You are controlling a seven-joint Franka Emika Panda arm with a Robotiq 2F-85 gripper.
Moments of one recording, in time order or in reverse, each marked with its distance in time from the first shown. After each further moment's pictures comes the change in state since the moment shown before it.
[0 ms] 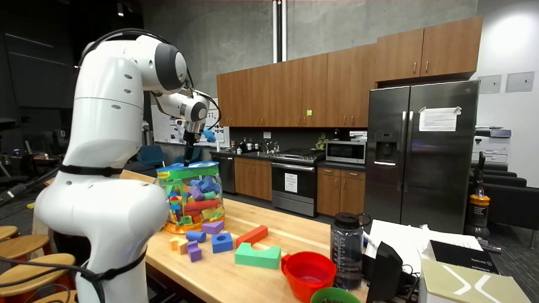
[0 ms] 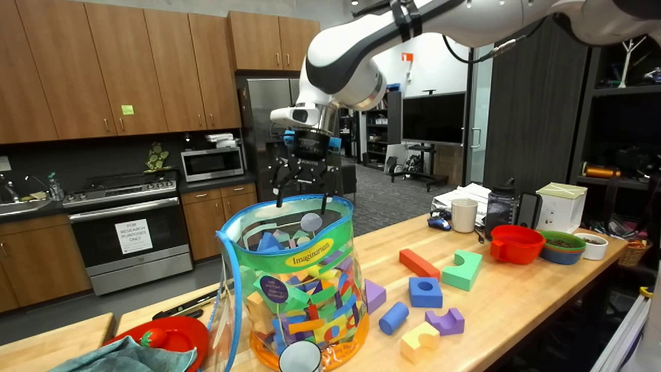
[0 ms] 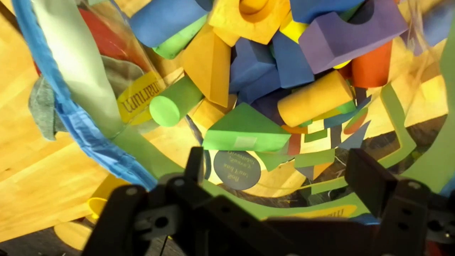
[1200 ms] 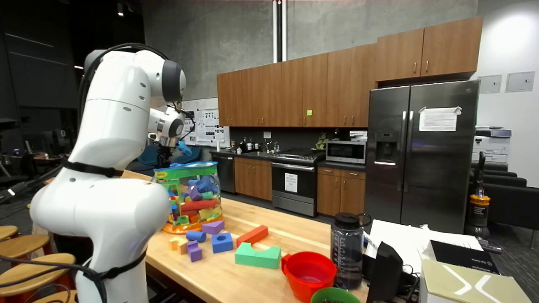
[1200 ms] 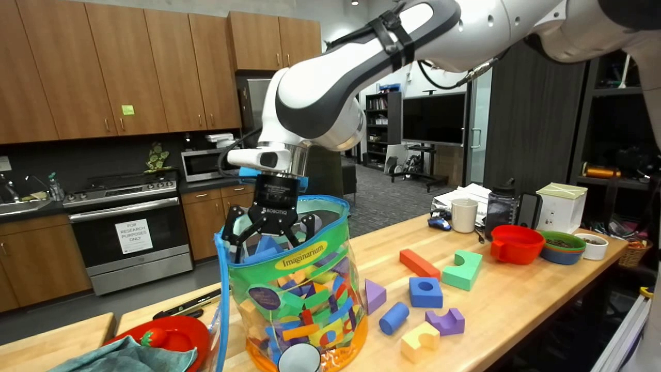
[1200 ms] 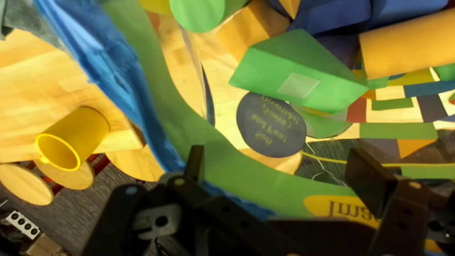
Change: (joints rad) arm 0.077 0.120 0.144 -0.019 -0.035 0.162 -0.070
